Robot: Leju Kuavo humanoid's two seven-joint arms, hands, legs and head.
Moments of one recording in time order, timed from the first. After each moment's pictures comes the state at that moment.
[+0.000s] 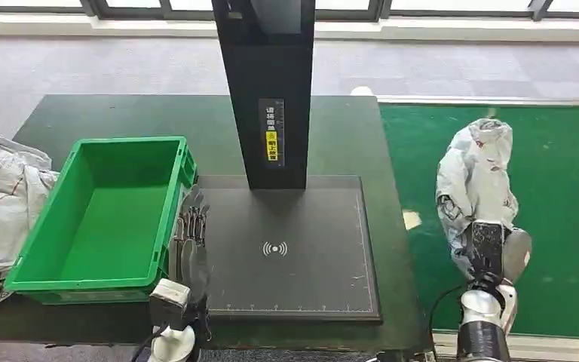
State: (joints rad) left arm 0.02 -0.25 -0.19 -1.41 -0.23 0.22 -0.65; right arm -0.32 0.08 -0.48 -0.98 0.67 -0.47 -0.63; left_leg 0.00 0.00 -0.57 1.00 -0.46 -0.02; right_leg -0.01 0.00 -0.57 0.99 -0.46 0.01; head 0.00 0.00
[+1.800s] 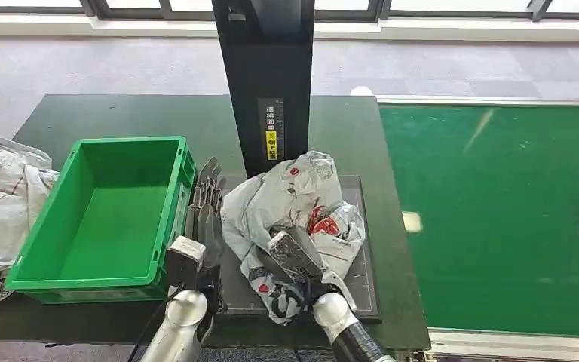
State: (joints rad) left arm -0.16 -0.28 -0.20 -1.28 -0.20 0.20 -0.57; right arm -0.33 0.32 0.36 -0.78 0.53 -0.14 -0.47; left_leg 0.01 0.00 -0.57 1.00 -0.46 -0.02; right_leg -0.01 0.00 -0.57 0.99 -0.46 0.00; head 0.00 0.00
